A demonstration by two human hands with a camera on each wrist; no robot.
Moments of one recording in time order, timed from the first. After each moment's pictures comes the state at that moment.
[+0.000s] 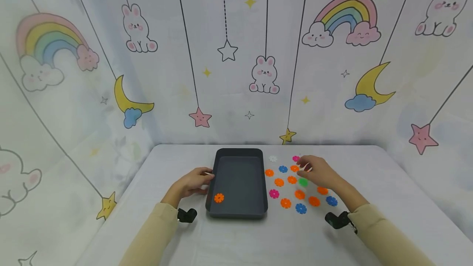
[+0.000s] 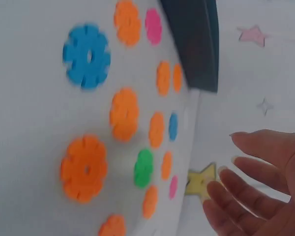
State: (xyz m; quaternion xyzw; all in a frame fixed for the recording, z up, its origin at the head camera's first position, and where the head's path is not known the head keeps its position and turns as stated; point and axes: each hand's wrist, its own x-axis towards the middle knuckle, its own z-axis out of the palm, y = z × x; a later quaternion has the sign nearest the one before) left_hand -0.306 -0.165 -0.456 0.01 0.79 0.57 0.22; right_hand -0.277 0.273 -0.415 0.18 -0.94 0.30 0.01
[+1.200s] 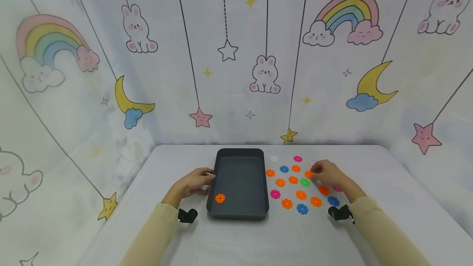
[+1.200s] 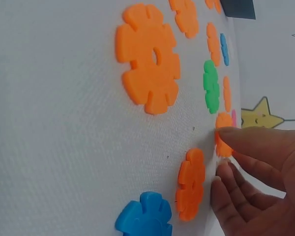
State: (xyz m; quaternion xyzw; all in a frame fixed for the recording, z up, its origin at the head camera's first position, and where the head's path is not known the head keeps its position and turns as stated) left_hand -0.311 -0.166 -0.458 0.01 0.79 0.57 0.22; right_hand -0.309 0.321 -0.455 0.05 -0.95 0.31 -0.08
